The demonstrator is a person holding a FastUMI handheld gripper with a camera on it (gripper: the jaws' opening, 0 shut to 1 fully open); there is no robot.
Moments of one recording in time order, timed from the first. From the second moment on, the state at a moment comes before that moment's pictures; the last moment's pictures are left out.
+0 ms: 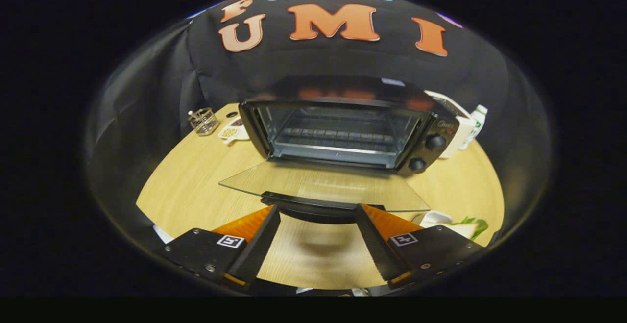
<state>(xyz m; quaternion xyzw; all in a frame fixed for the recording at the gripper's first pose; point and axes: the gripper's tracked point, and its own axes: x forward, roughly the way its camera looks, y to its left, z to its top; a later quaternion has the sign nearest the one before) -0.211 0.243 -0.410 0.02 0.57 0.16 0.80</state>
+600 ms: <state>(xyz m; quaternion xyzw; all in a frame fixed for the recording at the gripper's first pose) -0.261 0.246 -0.467 0.11 0.68 0.14 0.71</state>
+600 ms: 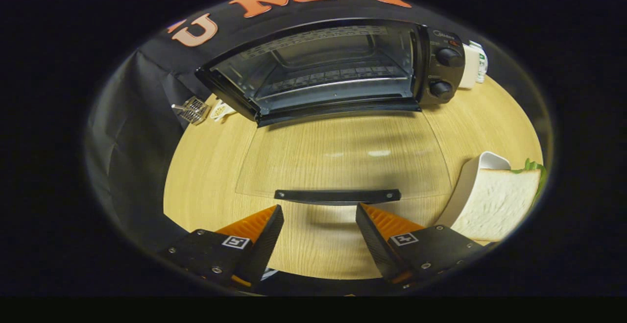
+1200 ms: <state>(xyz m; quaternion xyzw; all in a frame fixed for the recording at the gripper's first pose) -0.237 0.180 -0.381 0.13 0.62 0.16 0.76</state>
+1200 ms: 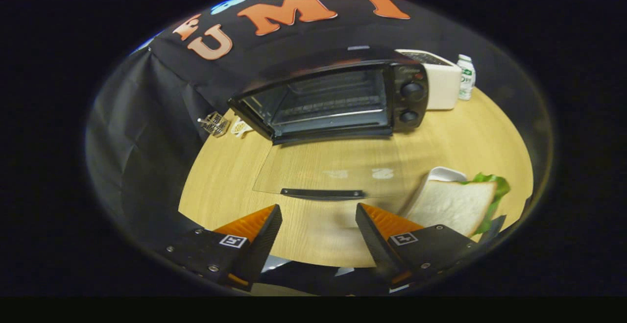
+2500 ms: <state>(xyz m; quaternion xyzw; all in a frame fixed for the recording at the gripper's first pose) -0.262 0.014 -0.435 0.24 0.64 -0.02 0.73</state>
